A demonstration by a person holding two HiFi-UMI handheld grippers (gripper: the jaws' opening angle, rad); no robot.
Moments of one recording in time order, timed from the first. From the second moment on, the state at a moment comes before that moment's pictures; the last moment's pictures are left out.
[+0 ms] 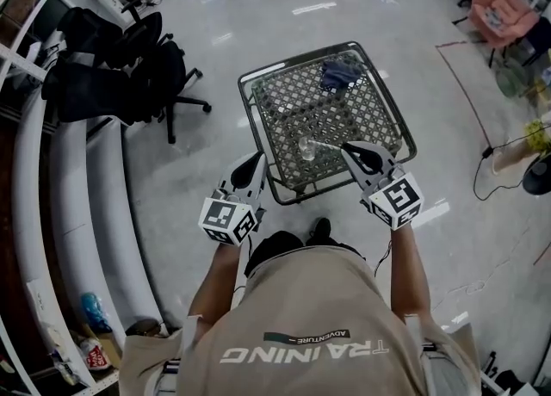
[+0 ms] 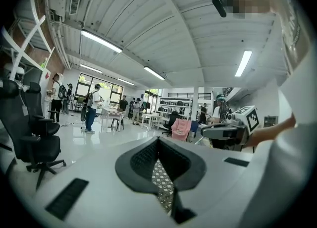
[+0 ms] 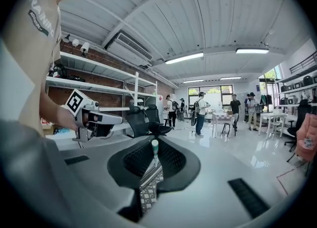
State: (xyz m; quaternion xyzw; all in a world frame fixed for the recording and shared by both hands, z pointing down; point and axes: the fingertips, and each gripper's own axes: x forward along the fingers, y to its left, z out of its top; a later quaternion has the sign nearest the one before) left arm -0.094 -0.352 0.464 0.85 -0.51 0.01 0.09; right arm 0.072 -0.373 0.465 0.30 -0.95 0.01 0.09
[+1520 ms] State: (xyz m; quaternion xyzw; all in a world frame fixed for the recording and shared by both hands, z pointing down) left arm -0.130 -0.422 0.482 0.87 -0.48 -0.01 0.12; right arm 0.009 -0.445 0.620 0.24 -0.91 0.07 0.32
